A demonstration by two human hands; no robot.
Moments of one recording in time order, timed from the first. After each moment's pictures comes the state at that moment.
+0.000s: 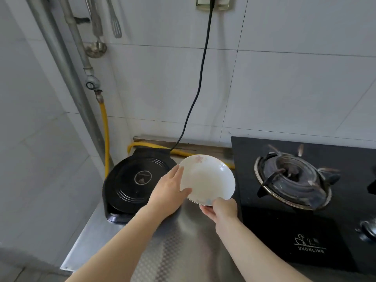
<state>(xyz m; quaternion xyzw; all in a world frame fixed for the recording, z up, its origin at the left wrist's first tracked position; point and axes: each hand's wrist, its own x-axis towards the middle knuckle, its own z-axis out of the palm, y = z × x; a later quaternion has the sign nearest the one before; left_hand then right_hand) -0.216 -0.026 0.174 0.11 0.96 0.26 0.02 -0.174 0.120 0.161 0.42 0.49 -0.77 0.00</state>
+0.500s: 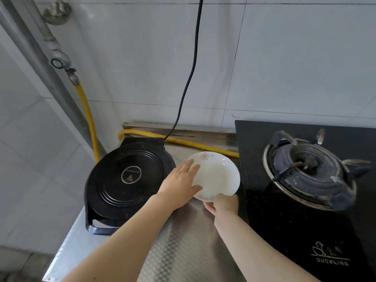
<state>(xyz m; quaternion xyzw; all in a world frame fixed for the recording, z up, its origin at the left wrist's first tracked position) -0.266 0.012 0.138 0.23 0.96 0.15 0.09 -0.221 0.133 0.108 0.51 0.42 -0.75 -0.02</state>
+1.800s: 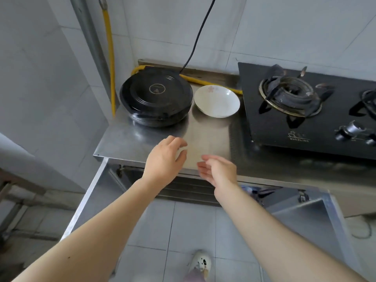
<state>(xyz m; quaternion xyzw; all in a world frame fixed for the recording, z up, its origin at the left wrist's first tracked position) -0.031 -0.098 0.123 0.18 0.93 0.31 -0.10 0.001 0.044 0.127 0.39 0.57 -0.72 0.02</state>
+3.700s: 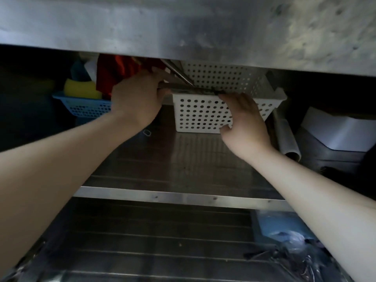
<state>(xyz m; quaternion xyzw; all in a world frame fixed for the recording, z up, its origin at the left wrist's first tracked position) -0.255 0.015 -0.185 0.18 0.91 0.12 -0.35 -0.195 0.224 -0.225 -0.04 0.93 -0.15 -0.32</state>
